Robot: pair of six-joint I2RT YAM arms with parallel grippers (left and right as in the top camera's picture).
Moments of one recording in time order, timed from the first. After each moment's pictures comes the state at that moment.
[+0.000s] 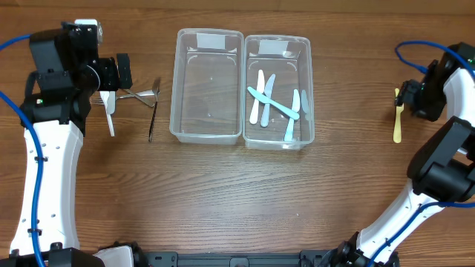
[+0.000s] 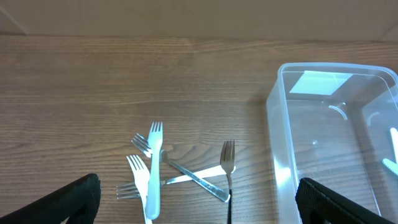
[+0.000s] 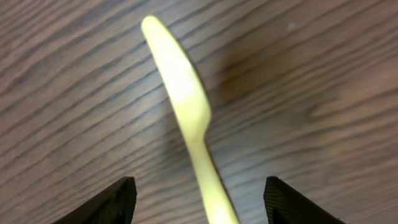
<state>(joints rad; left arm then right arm) 0.16 1.43 1.30 -0.55 0.13 0.06 -0.48 2.19 1.80 -1.03 -0.02 0.00</state>
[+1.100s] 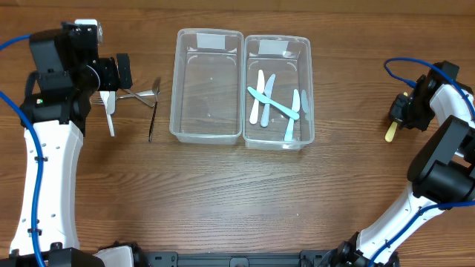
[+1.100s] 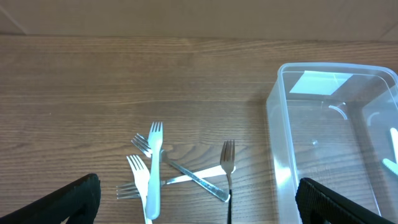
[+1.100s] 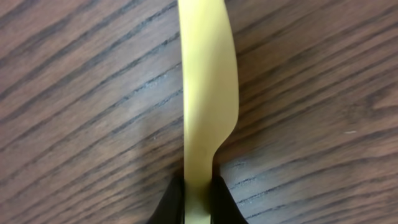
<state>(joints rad) 0.16 1.43 1.30 -0.55 0.13 0.06 -0.48 2.16 1.56 -0.81 -0.02 0.01</state>
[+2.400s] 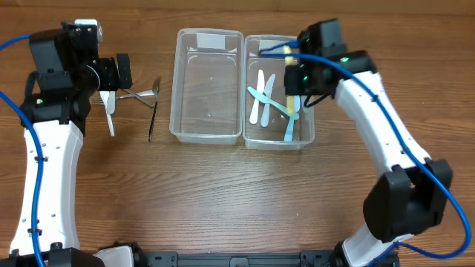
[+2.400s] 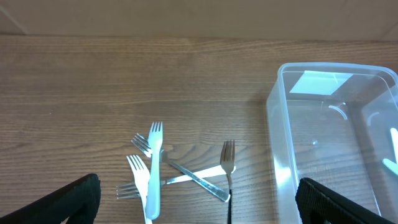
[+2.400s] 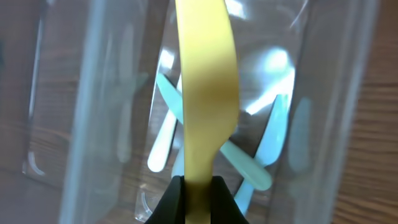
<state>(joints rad) 0.16 1.43 1.30 -0.55 0.13 0.06 0.25 1.82 1.55 -0.86 -0.16 0.16</state>
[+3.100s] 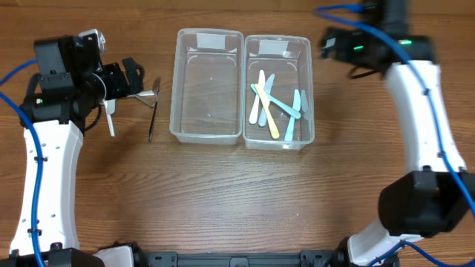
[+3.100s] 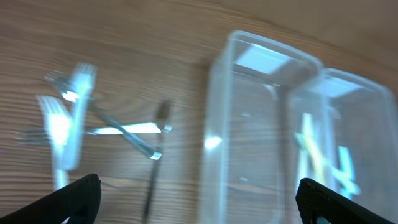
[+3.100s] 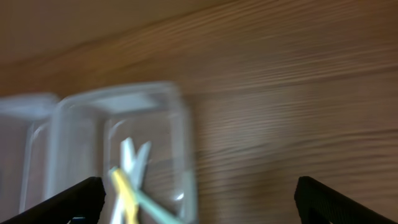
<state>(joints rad) 0.16 1.43 1.30 -0.70 0.34 -0.20 -0.08 1.83 1.78 -0.88 -0.16 0.19</state>
